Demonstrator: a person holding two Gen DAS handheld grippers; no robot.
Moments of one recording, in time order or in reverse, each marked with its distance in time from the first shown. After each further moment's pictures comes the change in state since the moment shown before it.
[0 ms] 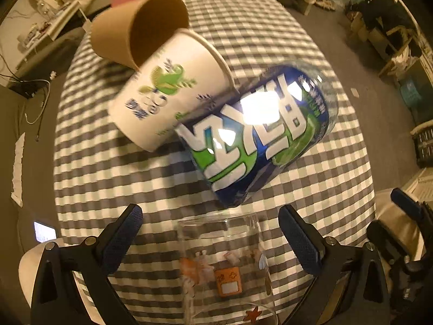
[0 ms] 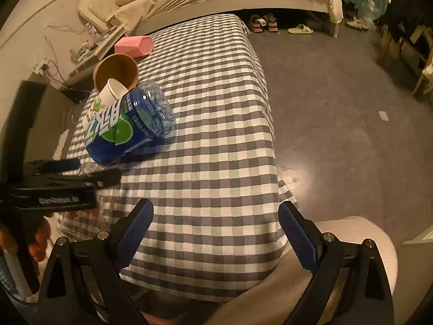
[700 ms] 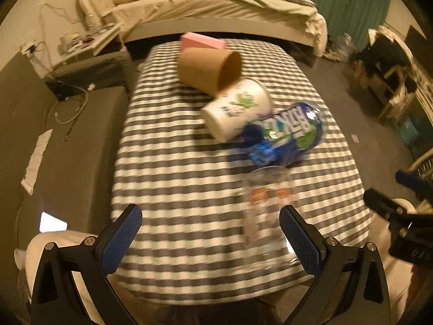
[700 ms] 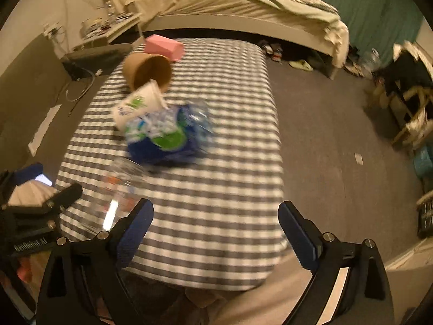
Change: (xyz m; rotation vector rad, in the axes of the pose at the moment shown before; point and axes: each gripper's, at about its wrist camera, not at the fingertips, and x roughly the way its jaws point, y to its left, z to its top) left arm -0.072 0.046 -0.074 -0.108 -0.301 0.008; right arm -0.035 0.077 0.000 -0.195 -0.054 -0.200
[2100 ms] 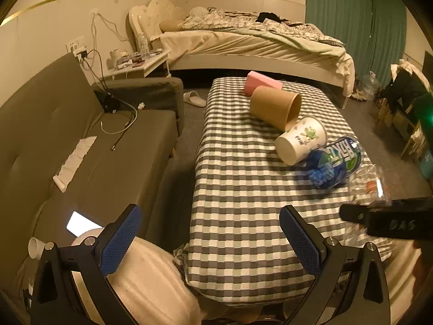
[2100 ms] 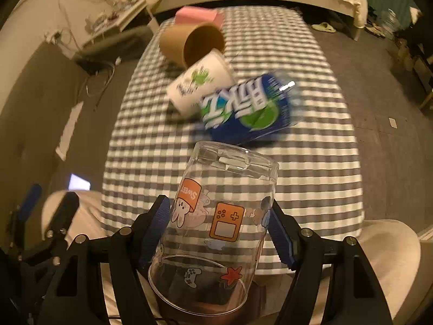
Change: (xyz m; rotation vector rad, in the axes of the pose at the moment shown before) left arm -0.047 0.086 -0.039 -0.126 -0.229 0.157; right arm 0.025 0.087 0.015 0.081 0.175 0.181
